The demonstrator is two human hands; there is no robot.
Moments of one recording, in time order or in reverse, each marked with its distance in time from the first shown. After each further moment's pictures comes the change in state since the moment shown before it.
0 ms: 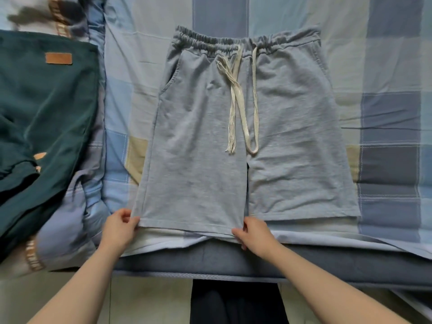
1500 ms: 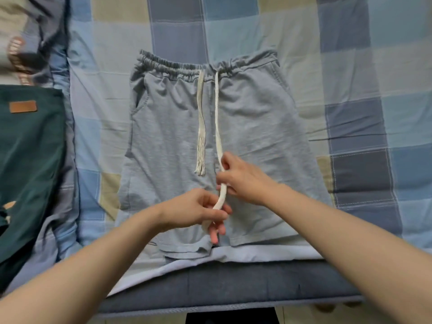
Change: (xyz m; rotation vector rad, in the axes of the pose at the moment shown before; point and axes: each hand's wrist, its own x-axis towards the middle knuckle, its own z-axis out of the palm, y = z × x) left_hand -0.090 0.240 0.060 0.064 -1.193 0.387; right_hand 0.041 -0.064 -0.173 -0.596 0.312 -0.757
